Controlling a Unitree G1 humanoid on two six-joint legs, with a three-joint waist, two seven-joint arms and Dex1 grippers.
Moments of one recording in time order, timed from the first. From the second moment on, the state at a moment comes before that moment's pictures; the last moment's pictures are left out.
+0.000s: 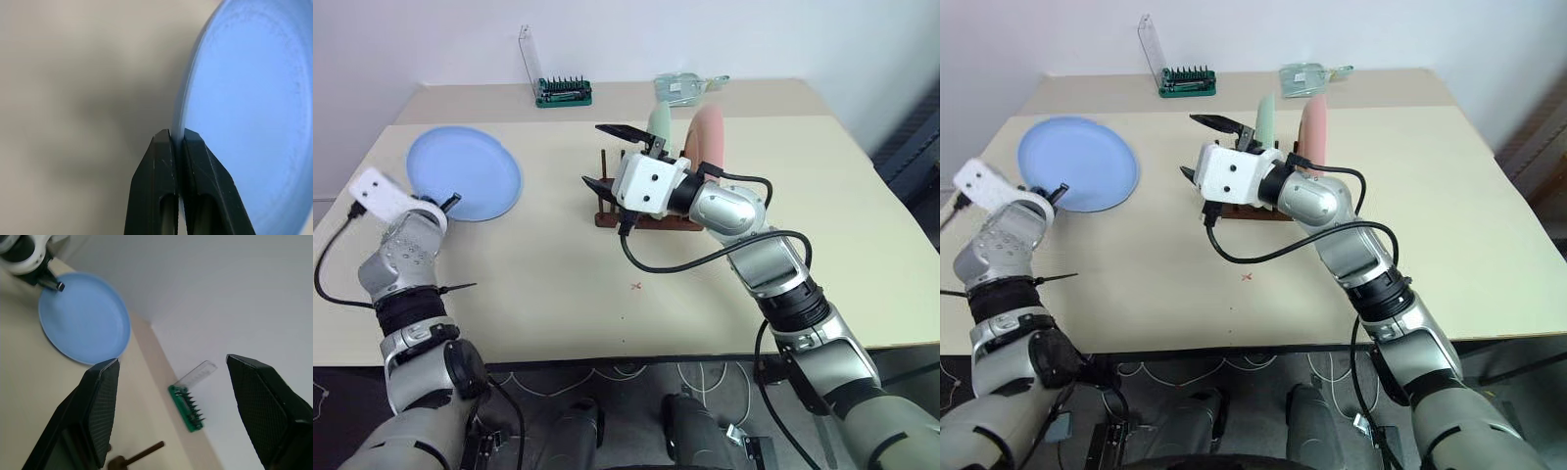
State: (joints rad) left arm -0.73 0.41 0.56 0.27 -0.50 0.64 0.27; right arm -0.82 -0.38 0.36 -0.03 -0.23 -0.05 0.57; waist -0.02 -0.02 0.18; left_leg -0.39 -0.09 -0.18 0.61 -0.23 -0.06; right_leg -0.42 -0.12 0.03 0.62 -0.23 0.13
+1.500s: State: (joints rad) left arm -1.03 0.06 0.63 -0.47 -0.62 1.44 0.43; right arm -1.04 -0.28 0.46 0.45 -0.59 -0.31 0.35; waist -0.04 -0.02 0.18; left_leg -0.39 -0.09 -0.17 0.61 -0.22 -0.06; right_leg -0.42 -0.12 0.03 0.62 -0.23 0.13
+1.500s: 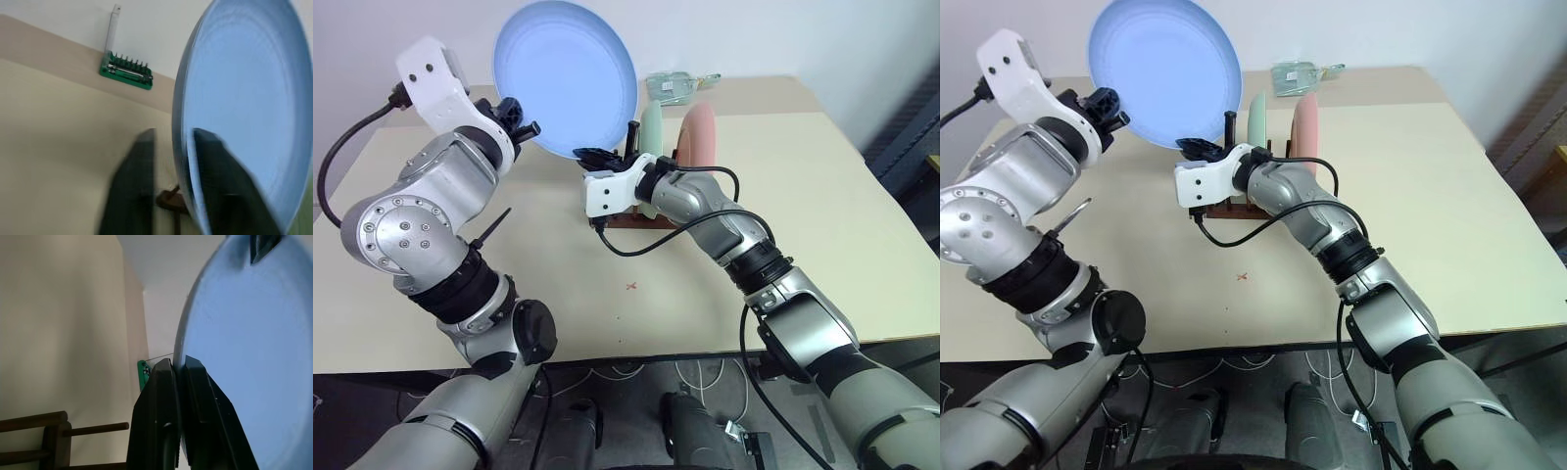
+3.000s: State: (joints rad) left arm -0.01 0.46 0.25 -0.40 -0.43 0.52 -0.42; right arm -0.89 0.14 -0.11 -0.01 0.63 0.76 0.22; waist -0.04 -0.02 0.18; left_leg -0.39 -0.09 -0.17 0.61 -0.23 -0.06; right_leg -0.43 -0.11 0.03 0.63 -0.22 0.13
